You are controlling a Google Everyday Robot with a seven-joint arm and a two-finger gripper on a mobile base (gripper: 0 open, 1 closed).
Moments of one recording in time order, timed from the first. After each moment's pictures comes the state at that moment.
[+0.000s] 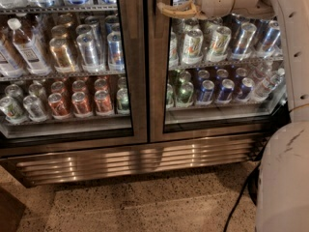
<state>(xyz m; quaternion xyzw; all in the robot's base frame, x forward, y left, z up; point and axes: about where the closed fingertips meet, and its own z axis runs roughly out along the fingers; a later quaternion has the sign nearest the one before) 0.642 -0.035 1.047 -0.70 0.21 0.21 0.65</state>
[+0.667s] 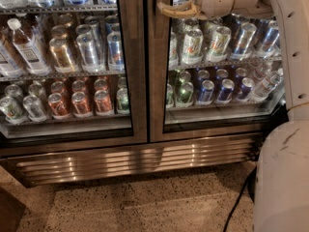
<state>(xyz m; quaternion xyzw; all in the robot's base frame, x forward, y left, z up) 0.642 -0.035 1.047 -0.70 0.20 0.22 0.65</state>
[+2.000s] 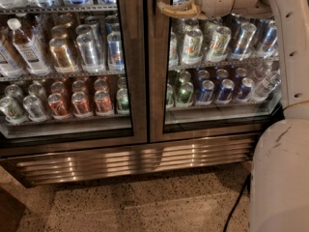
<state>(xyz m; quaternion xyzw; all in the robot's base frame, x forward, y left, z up) 0.641 -0.036 1.047 -0.70 0.19 0.22 0.65</state>
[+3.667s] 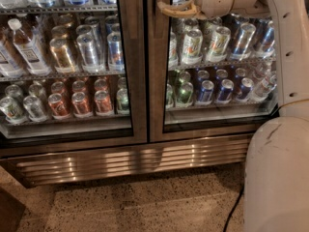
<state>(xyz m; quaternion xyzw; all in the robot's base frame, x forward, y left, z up) 0.647 -0.035 1.041 -0.70 0.19 0.23 0.65</state>
